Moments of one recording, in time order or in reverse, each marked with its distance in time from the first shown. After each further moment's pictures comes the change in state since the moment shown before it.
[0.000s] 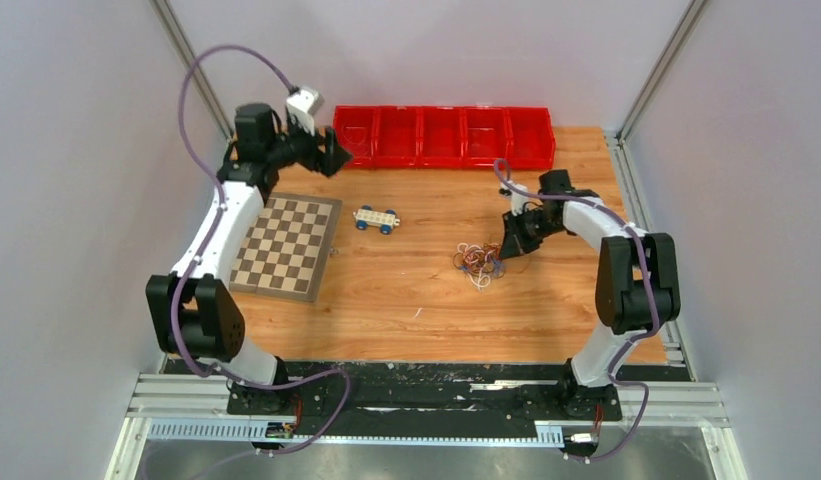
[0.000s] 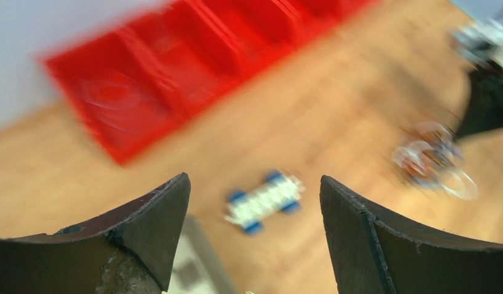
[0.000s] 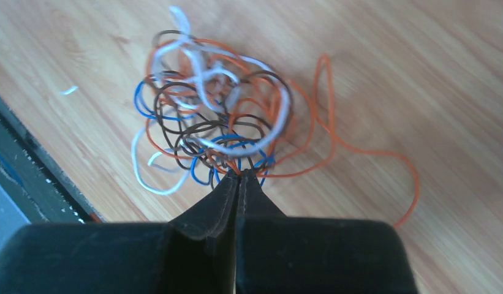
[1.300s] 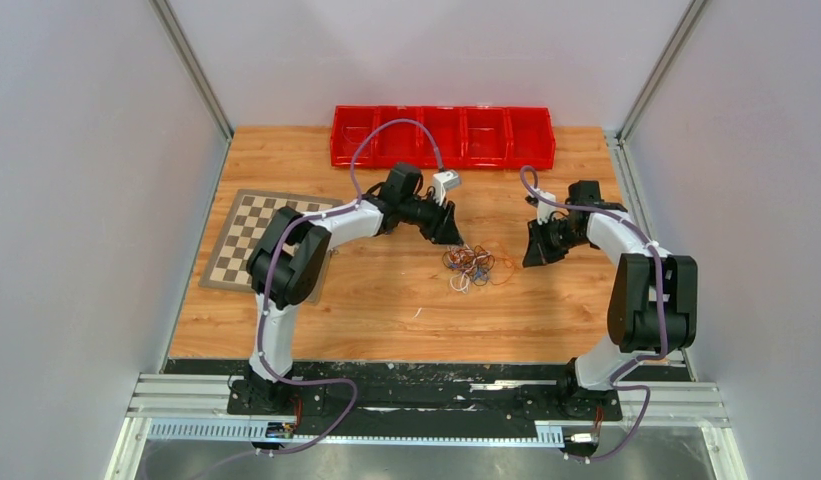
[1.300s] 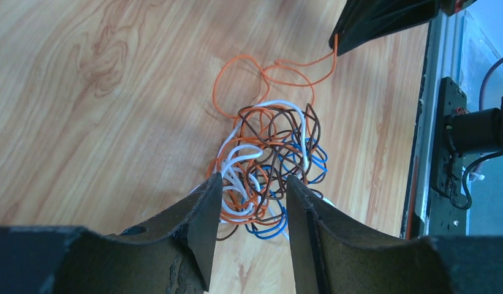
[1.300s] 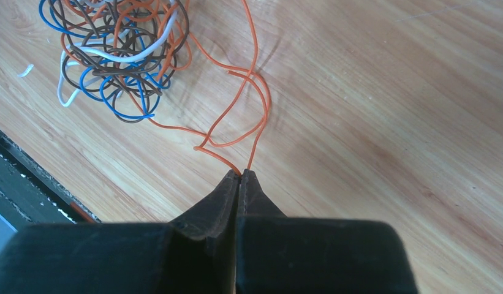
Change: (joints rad) left arm -0.543 0.469 -0.085 0.261 0.199 -0.238; right arm -0.101 -0.117 -0.117 -0.014 0.042 -0.032
